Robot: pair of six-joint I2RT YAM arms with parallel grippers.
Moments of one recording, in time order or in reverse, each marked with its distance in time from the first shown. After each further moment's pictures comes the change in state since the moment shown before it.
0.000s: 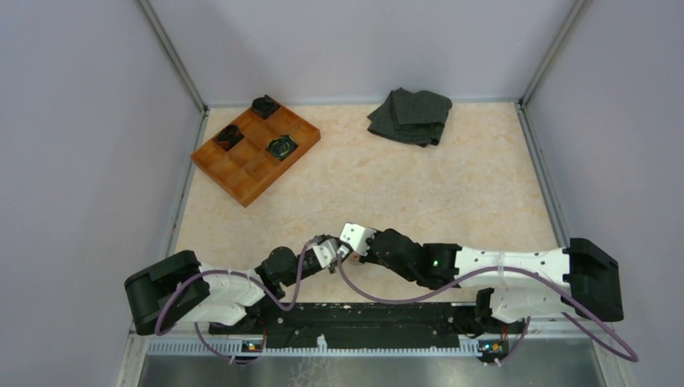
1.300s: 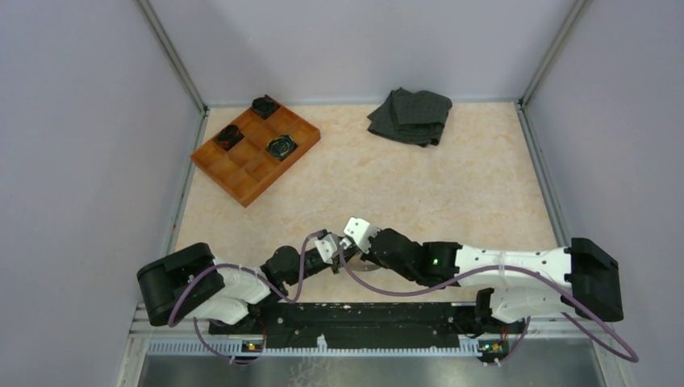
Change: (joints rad) left arm 0.000 0.103 0.020 0.071 -0.009 -0.118; right arm 0.000 -0.001 0.029 -0.116 -0.009 0.165
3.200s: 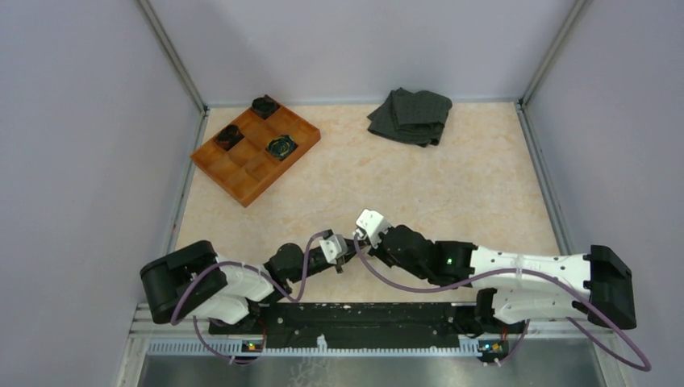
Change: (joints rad) left arm -0.001 0.025 0.034 0.000 0.048 0.016; right arm -0.026 -0.105 -0.029 0.014 -0.043 0.106
